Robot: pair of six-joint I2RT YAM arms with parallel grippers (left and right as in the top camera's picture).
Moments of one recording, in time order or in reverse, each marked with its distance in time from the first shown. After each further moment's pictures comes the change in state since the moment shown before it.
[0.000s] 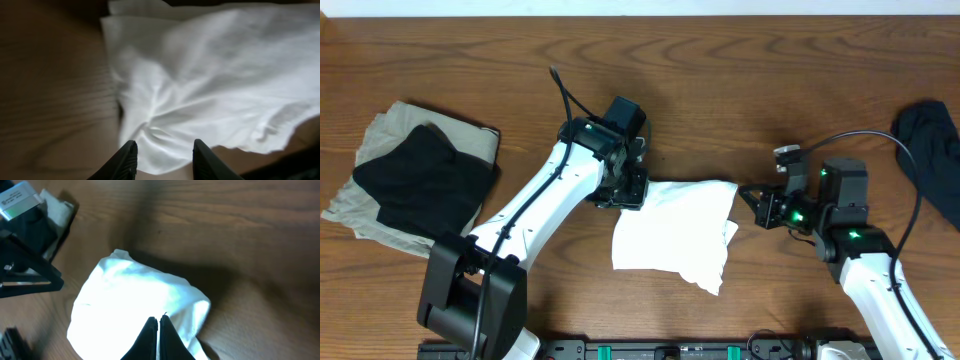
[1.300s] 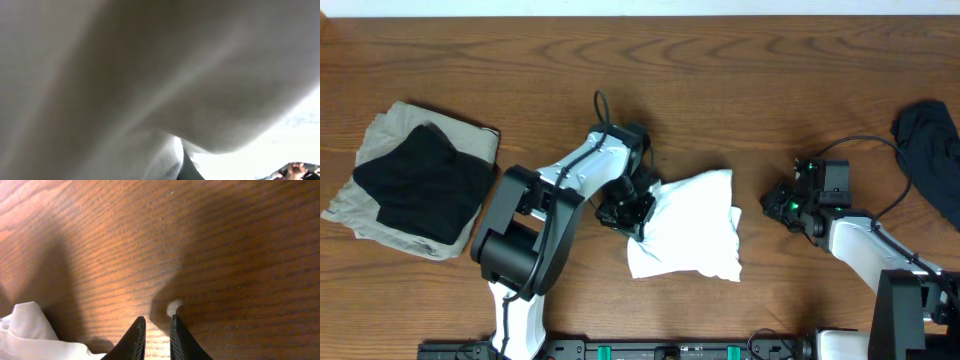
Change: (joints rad) left arm 0.001 0.321 0.001 -0.076 0.179 0.295; right arm -0.070 0.357 -0.001 0.073 0.344 0.305
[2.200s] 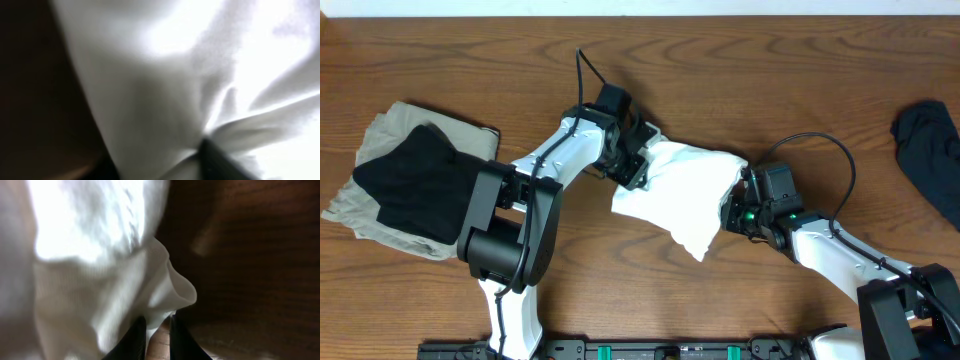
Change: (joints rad) left arm 0.127 0.000 0.054 0.371 -0.074 0.318; right arm 0.317 0.000 0.000 0.015 0.024 0.080
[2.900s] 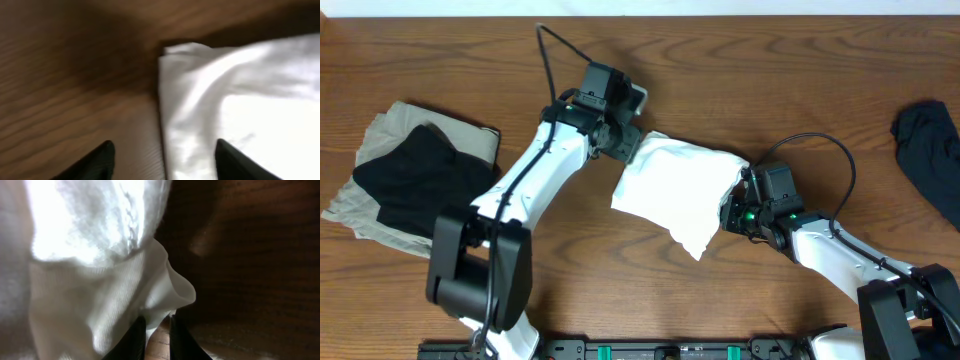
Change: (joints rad) left arm 0.000 -0.201 -0.008 0.124 -0.165 -0.110; right arm 0.001 0.000 0.000 -0.011 -0.003 -0.001
